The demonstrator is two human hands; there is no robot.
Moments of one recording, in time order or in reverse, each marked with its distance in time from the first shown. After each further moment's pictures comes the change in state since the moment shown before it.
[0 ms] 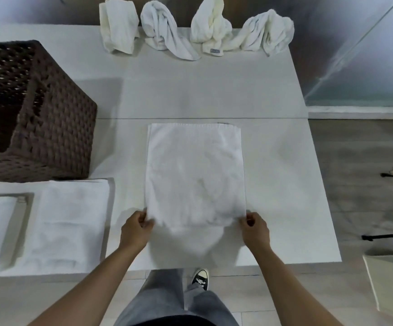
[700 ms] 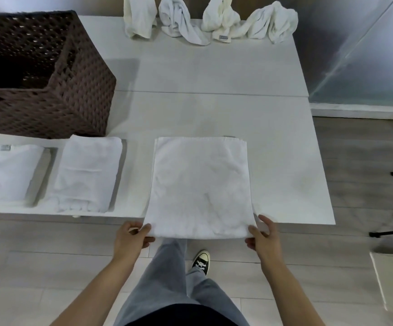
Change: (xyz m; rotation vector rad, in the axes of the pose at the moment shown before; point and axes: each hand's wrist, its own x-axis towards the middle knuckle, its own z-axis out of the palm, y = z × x) left_hand -0.151 -0.091 0.025 -0.556 0.136 -0.200; right_hand -0.112 0.116 -0.029 0.536 -0.059 0.085
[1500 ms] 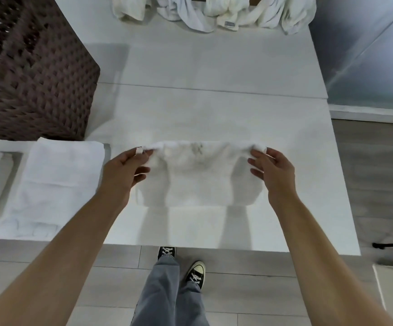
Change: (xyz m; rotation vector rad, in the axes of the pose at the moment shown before) left_hand 0.095 0.168 0.048 -0.315 -0.252 0.229; right_hand 0.105 -0.177 0.090 0.144 -0.064 -0.290
